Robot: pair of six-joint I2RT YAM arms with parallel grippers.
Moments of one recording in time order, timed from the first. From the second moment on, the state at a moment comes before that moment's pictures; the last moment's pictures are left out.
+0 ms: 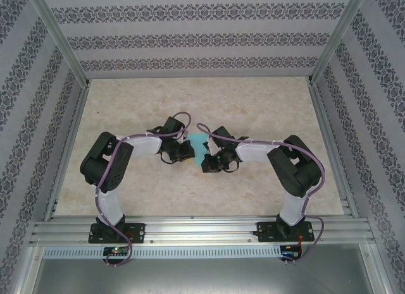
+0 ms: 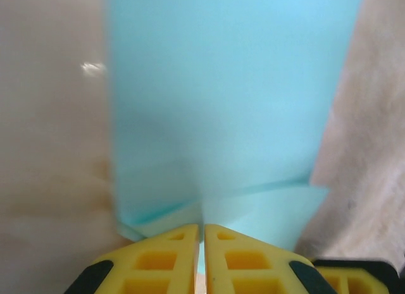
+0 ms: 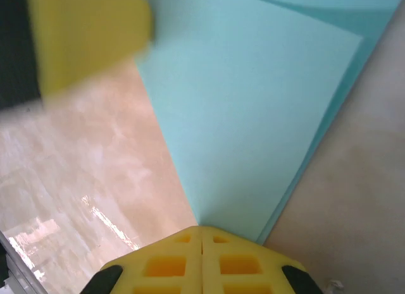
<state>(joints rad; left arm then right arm) -0.48 1.88 1.05 -0.28 0.45 -0.73 0.65 1.82 0.94 -0.32 -0.49 0.44</state>
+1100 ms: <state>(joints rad) -0.39 1.66 0.90 -0.25 0.50 -0.74 0.60 1.73 1.06 -0.36 -0.47 0.44</state>
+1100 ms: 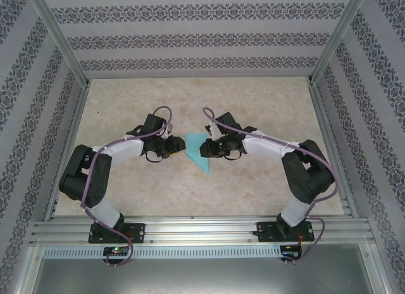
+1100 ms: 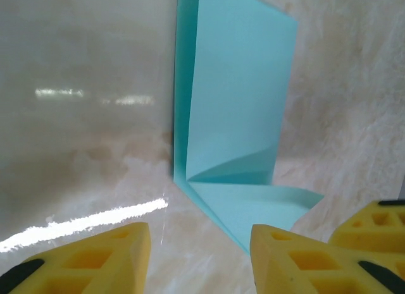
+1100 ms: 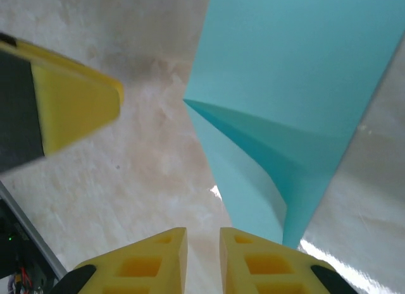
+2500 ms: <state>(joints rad) -0.47 1.80 0.97 -0.15 0.52 -0.83 0.57 1.86 1.11 -0.38 -0.38 0.40</state>
